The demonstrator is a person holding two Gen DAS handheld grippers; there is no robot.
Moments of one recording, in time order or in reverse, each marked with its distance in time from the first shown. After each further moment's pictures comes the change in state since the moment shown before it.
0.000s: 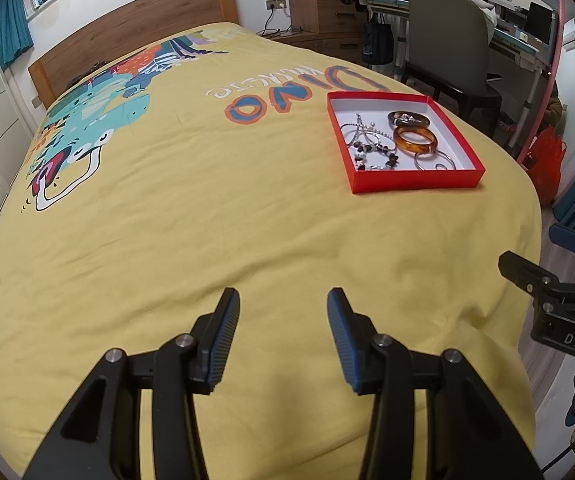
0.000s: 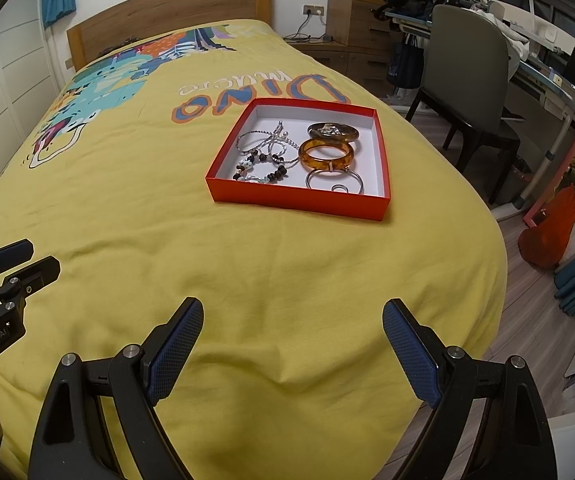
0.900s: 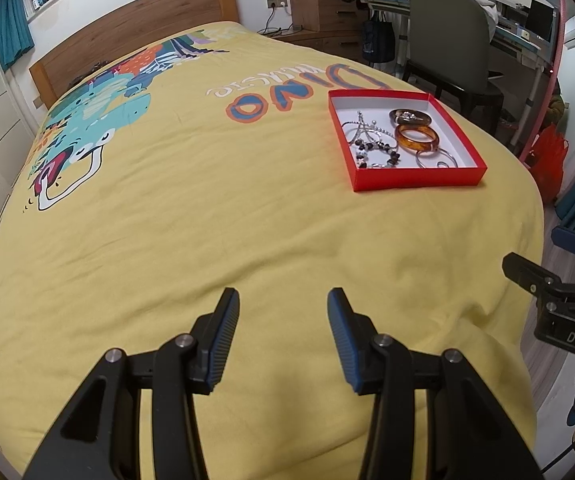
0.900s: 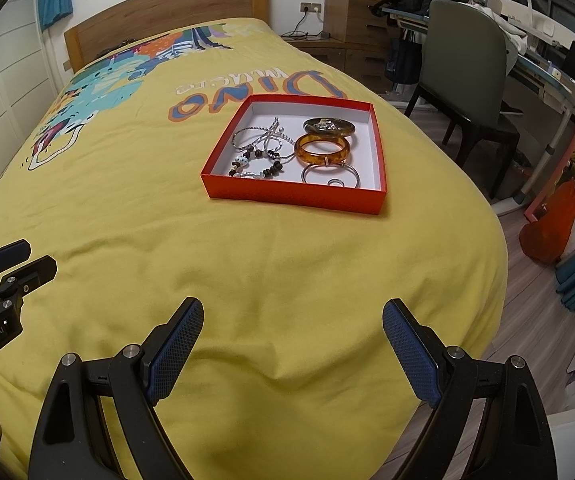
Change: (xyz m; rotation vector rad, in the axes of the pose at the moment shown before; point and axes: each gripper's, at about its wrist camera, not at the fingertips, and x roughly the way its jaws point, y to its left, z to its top) left arm -0.001 0.000 -0.001 0.001 0.001 0.007; right arm 0.002 -0.007 -0.005 0.012 0.009 0.003
